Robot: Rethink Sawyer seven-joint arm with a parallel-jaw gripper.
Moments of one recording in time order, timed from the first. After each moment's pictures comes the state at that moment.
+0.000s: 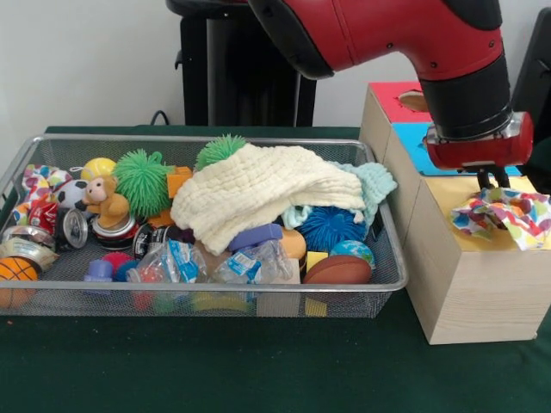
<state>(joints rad) -0.36 -0.53 0.50 1.71 -0.01 0.36 2.19</state>
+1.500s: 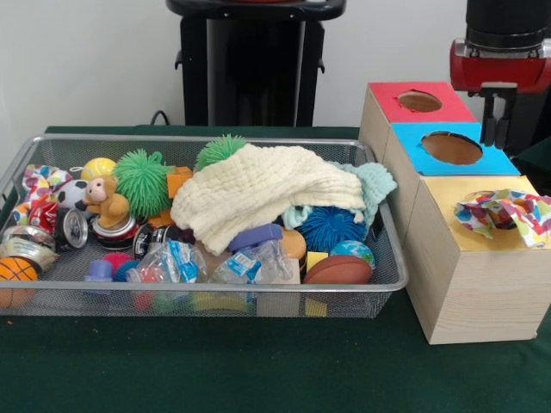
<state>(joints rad) -0.05 -0.74 0.19 1.66 -0.08 0.56 2.19</state>
